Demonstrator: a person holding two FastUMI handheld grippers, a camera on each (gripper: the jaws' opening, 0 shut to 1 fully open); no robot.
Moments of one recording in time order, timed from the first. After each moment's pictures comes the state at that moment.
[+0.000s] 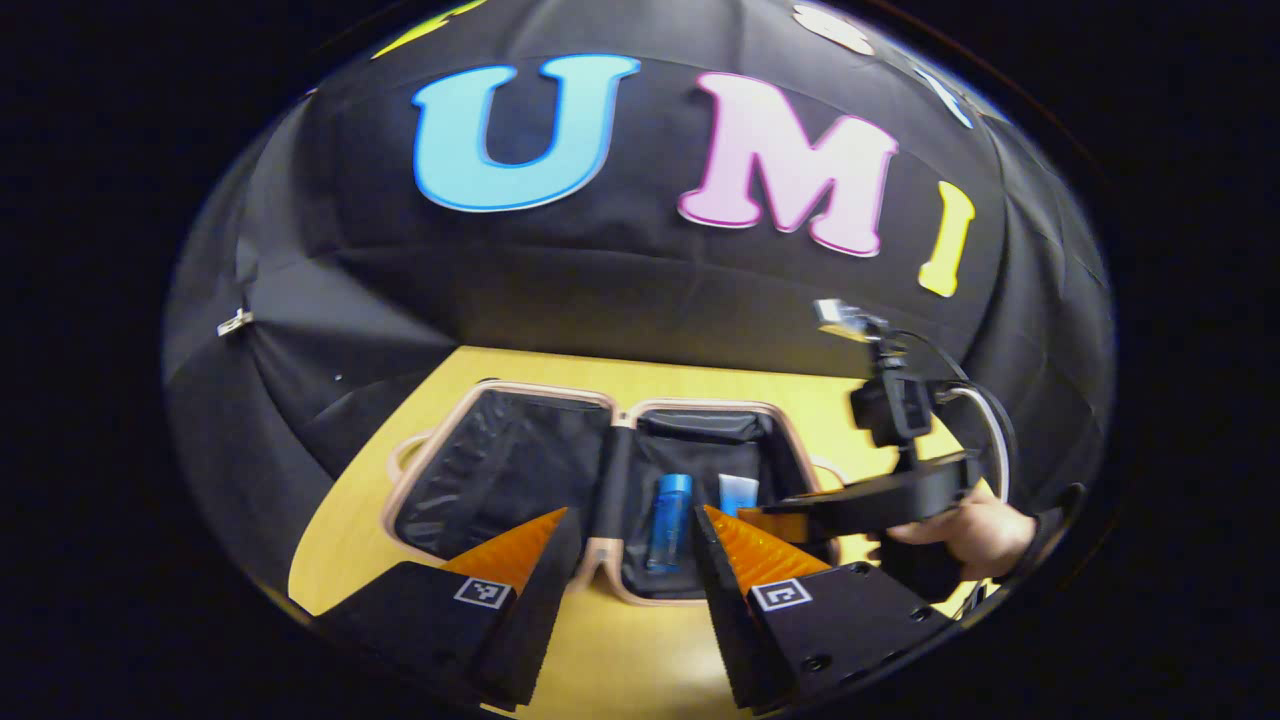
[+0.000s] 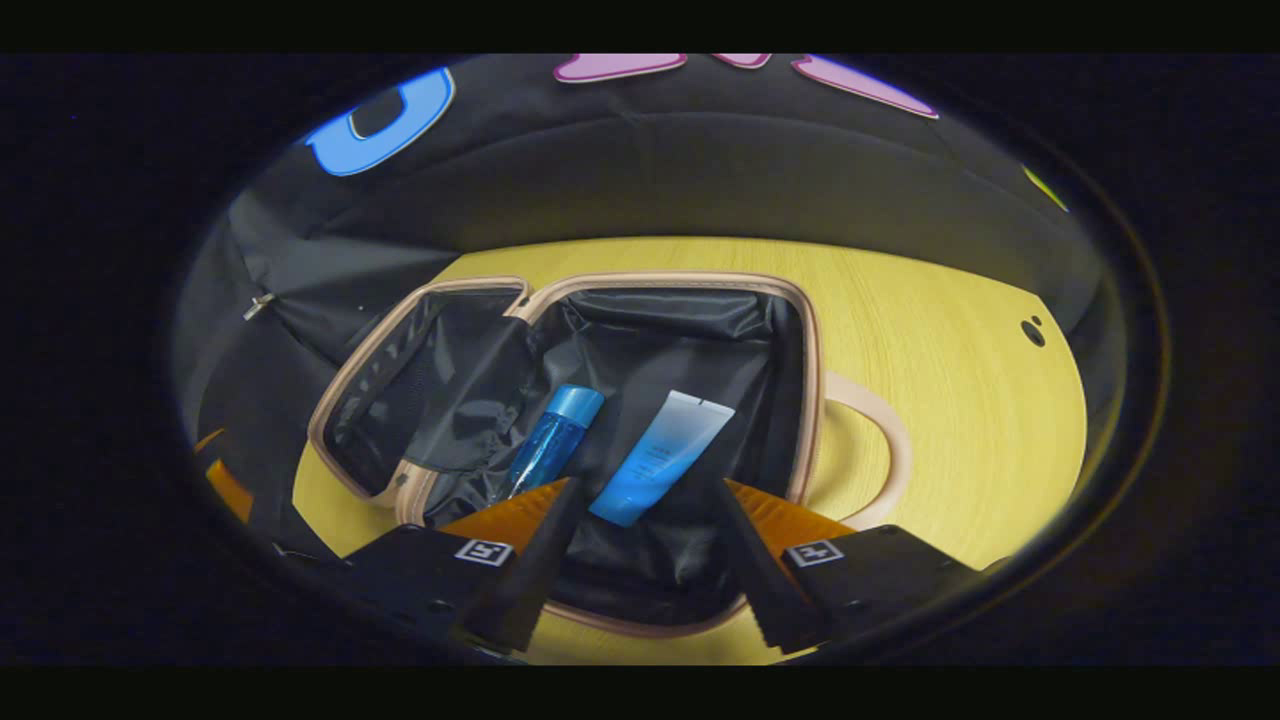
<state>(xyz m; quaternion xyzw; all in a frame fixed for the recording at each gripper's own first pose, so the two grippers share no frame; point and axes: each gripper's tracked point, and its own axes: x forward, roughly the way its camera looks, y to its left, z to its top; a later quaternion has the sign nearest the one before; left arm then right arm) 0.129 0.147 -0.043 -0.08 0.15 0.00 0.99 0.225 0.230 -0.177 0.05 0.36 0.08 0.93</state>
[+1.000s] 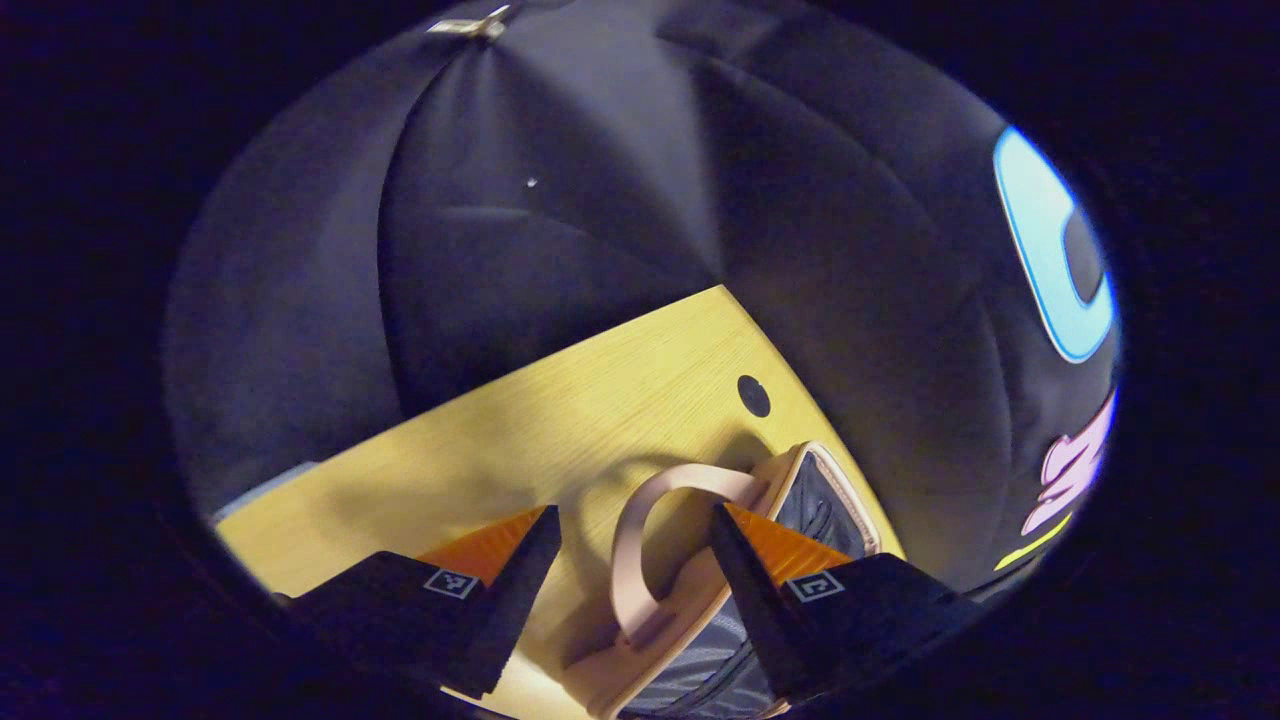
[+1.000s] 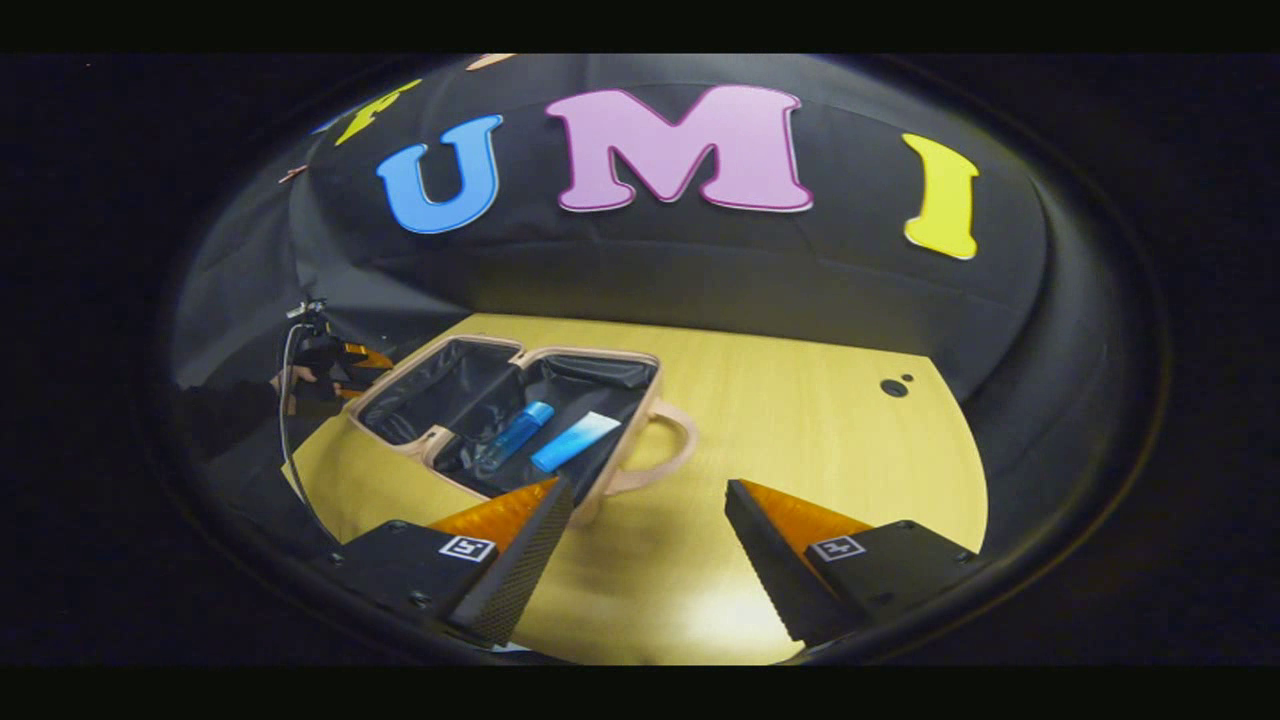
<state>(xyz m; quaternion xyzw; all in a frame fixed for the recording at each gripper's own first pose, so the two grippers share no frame) 0.293 0.418 -0.169 -0.49 0.21 0.10 0.84 0.086 0.111 -0.088 0.00 0.23 0.05 0.97</state>
